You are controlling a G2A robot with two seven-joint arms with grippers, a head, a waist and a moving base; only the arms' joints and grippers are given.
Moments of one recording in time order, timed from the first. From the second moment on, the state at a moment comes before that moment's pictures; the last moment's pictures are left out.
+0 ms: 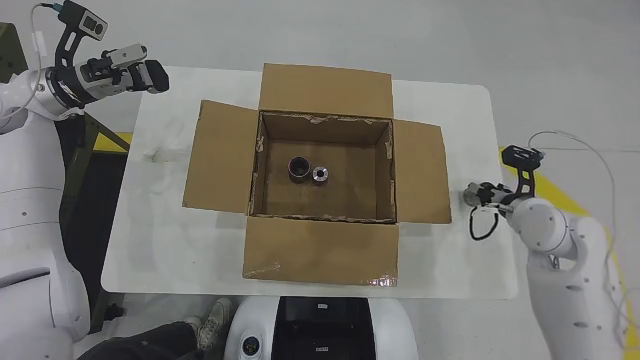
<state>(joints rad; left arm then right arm) 0.80 -0.92 -1.71 -1.13 -0.47 -0.25 -1.53 -1.45 -1.20 1.64 -1.75 -1.00 0.20 1.02</state>
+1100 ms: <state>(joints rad) 0.80 -0.92 -1.71 -1.13 -0.47 -0.25 -1.53 -1.44 -1.19 1.63 -1.72 -0.99 0.22 0.95</state>
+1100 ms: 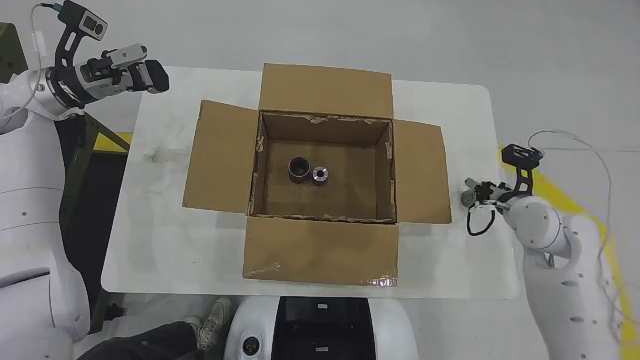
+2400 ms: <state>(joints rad) 0.80 -0.92 -1.71 -1.13 -0.47 -0.25 -1.53 -1.25 -1.19 1.43 -2.06 -0.89 0.14 1.04</state>
